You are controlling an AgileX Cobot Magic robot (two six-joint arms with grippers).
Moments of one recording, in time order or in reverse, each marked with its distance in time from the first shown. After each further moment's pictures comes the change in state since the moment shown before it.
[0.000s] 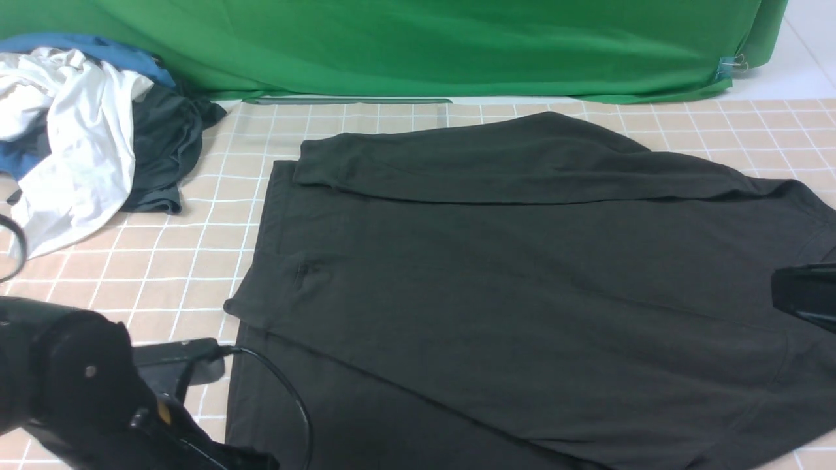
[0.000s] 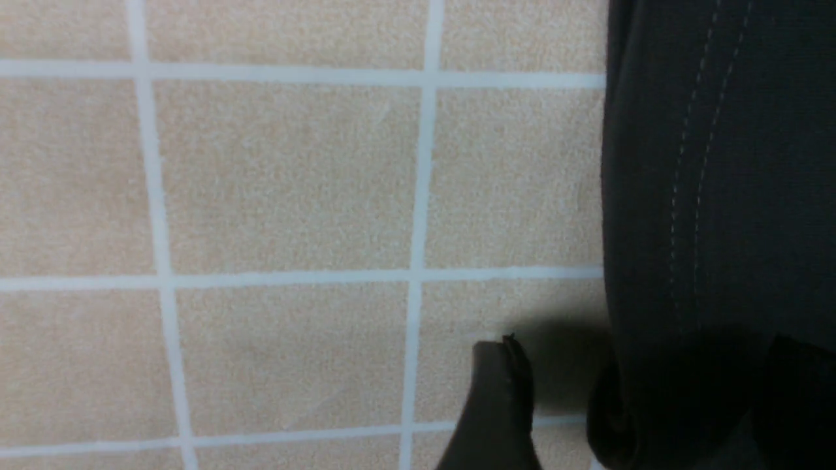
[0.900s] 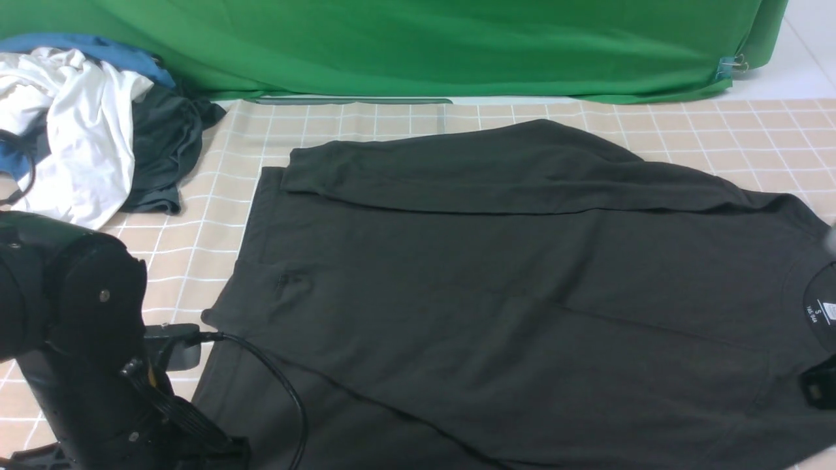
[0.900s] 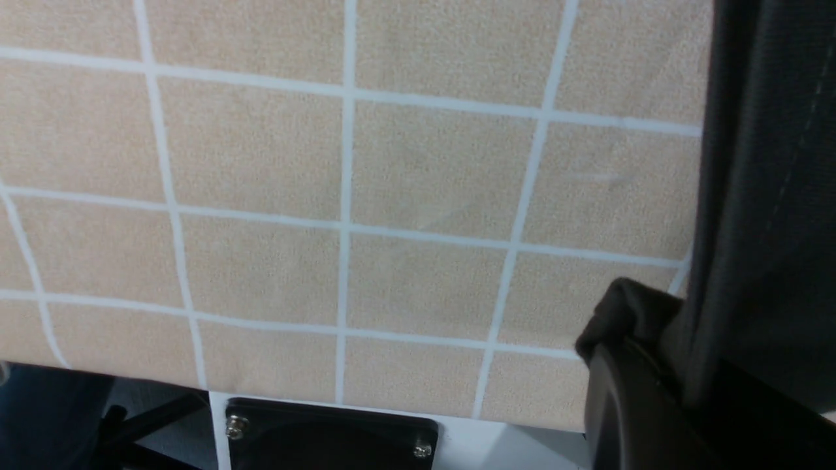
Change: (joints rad) right arm 0.000 0.228 0.001 -0.337 0.214 0.326; left arm 0.000 0.009 -0.175 0.146 0.384 -0.182
